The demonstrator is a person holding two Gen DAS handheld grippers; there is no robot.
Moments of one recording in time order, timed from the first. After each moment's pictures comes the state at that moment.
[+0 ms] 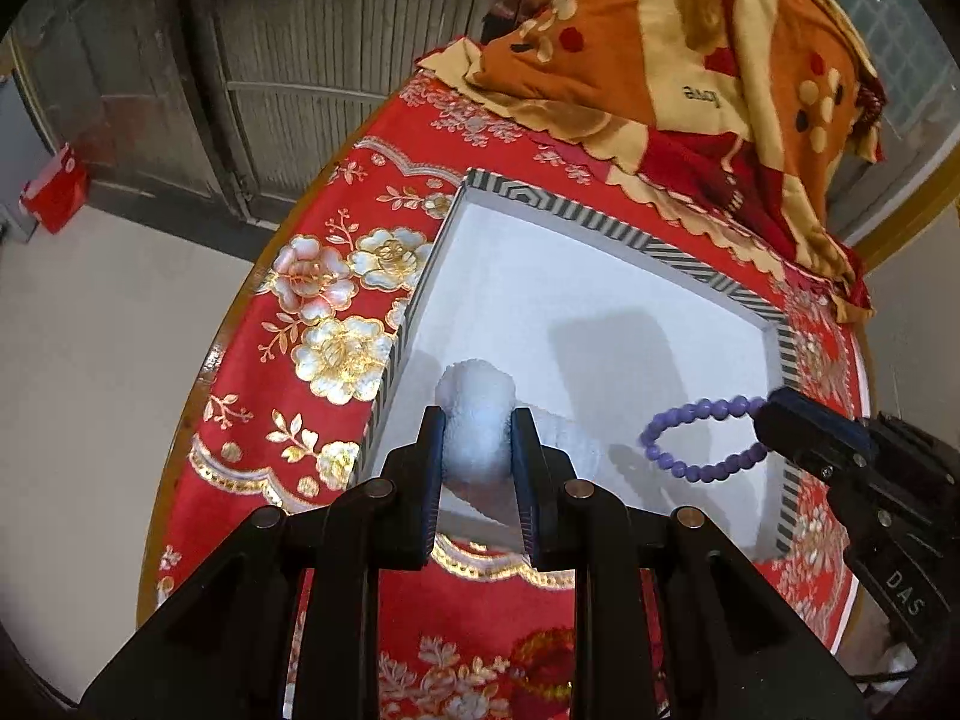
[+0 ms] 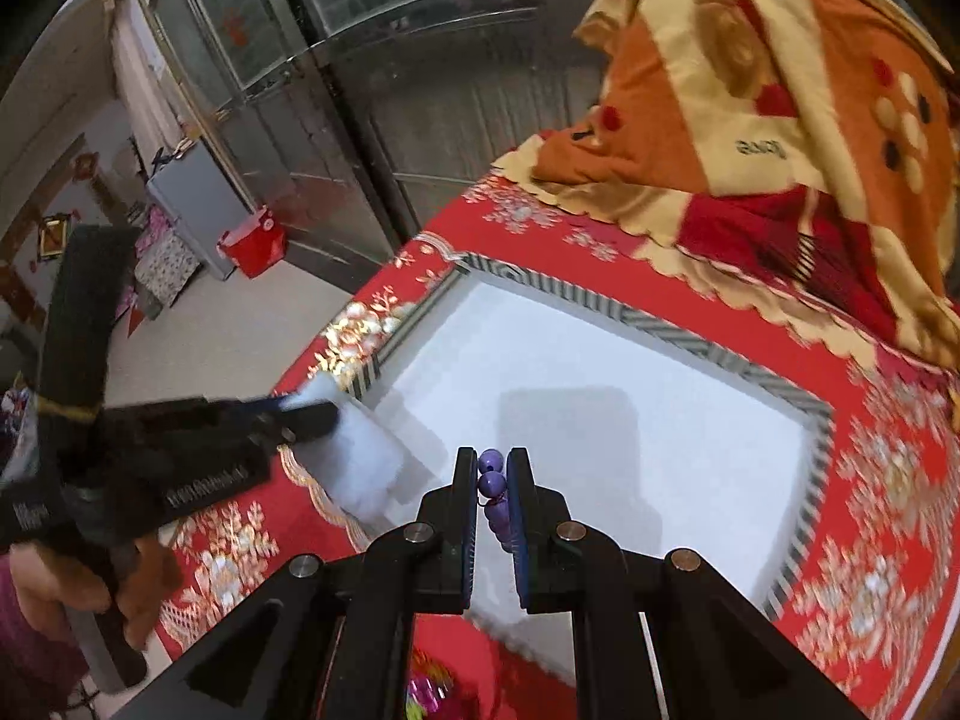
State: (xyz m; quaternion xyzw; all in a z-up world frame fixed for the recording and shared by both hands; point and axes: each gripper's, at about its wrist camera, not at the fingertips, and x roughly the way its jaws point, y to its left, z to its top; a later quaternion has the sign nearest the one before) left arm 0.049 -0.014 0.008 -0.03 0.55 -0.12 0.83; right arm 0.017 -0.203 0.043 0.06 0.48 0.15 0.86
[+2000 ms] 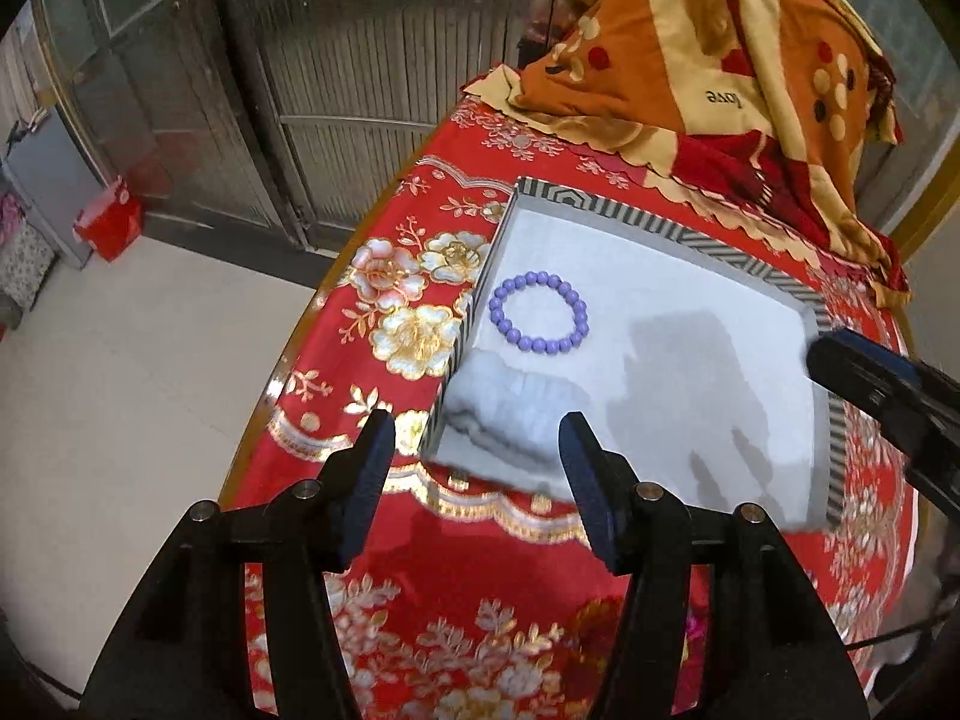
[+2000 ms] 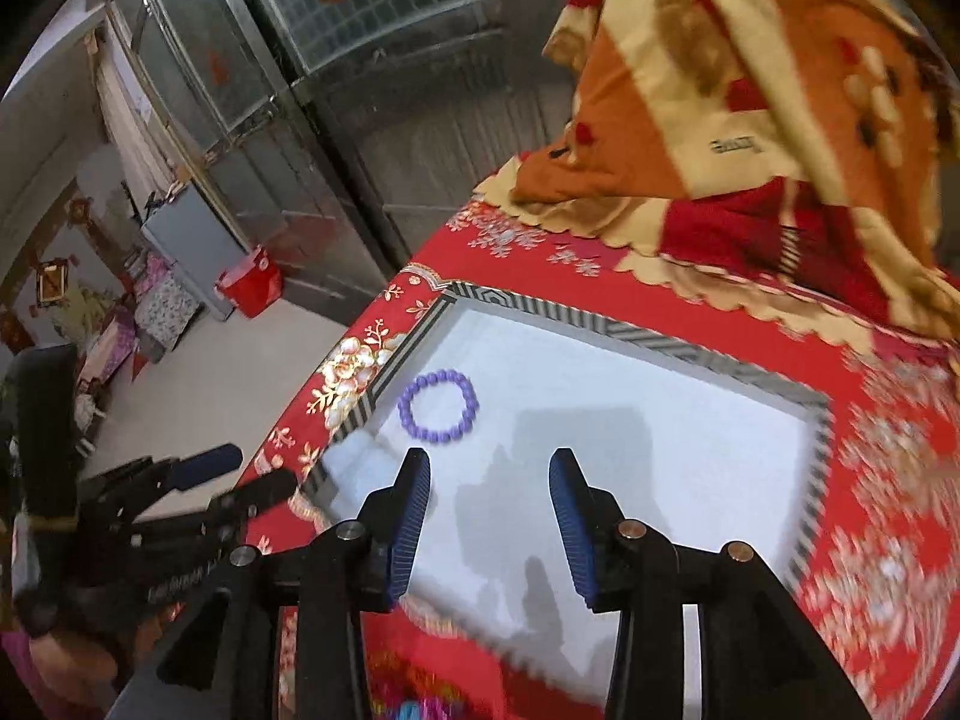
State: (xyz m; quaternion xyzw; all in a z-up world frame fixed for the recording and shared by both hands) left arm -0.002 -0.003 0.027 0.03 0.51 -0.07 0.86; right arm -0.003 -0.222 0.046 0.11 0.45 0.13 0.88
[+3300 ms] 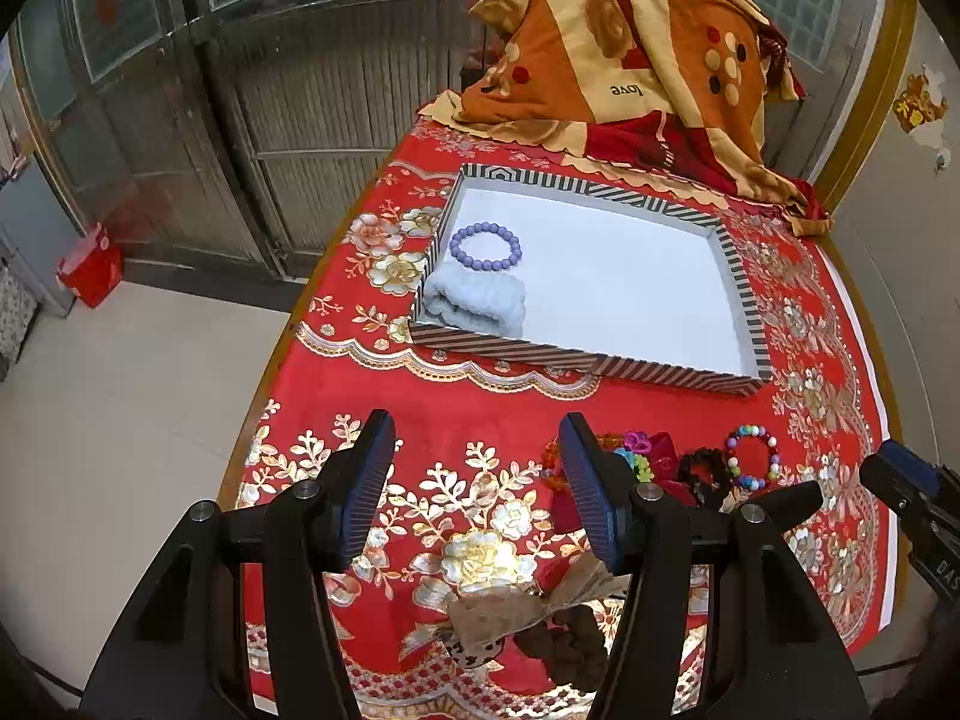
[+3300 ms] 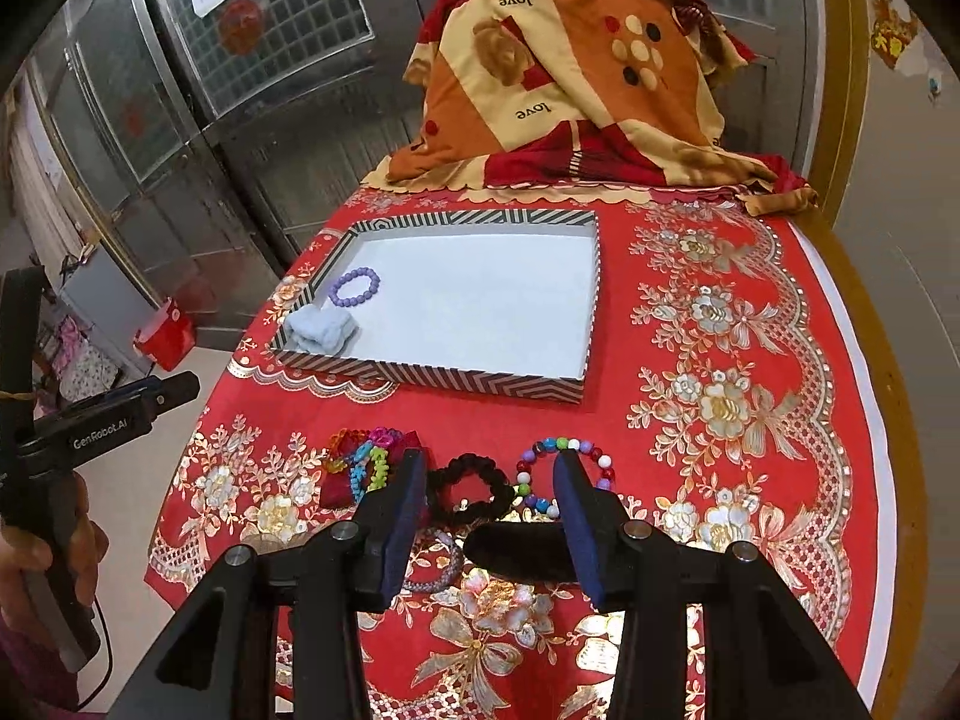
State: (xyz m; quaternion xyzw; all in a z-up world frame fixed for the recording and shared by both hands) left arm -0.128 0.016 0.061 0.05 0.47 -0.13 0.87; right arm -0.232 -0.248 0.060 0.14 0.44 -0.02 0.89
